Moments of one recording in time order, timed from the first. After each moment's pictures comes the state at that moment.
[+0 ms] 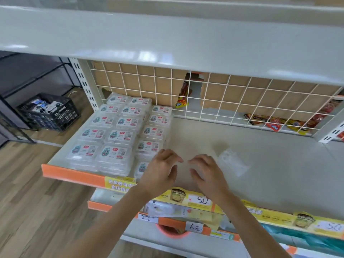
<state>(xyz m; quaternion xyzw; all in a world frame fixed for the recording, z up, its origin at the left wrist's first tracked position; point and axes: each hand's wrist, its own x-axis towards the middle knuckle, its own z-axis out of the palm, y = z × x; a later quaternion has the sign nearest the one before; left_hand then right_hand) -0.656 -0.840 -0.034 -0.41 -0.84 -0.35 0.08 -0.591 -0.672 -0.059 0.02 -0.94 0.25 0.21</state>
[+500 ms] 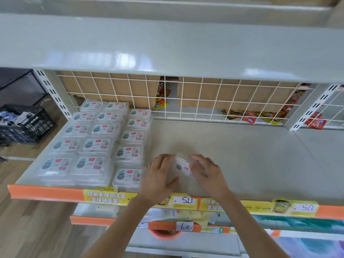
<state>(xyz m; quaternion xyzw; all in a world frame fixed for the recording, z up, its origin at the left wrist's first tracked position) -0.645 -0.805 -0.063 -0.38 -0.87 -0.31 0.01 -0.565 -0.642 -0.050 -0.15 -0.91 0.38 0.12</state>
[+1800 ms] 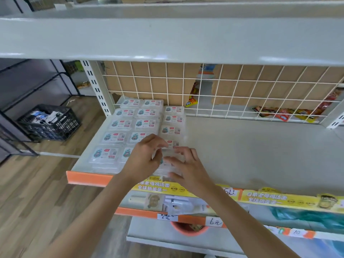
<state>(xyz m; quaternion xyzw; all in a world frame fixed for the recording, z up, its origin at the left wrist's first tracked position) -0.703 -0.933 0.006 -0.41 -0.83 -0.37 0.07 -0.627 -0.774 -0.056 0.08 -0.96 0.20 0.19</state>
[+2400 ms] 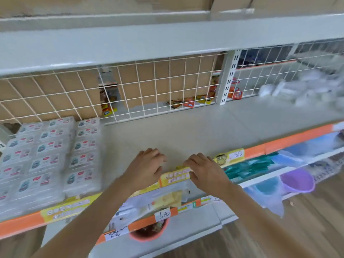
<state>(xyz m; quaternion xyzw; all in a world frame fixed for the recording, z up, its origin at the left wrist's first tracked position) -0.608 -0.761 -0.017 -0.65 -0.75 -0.12 0.03 -0.438 -0.616 -0.044 -0.11 -0.98 0.01 0.19</state>
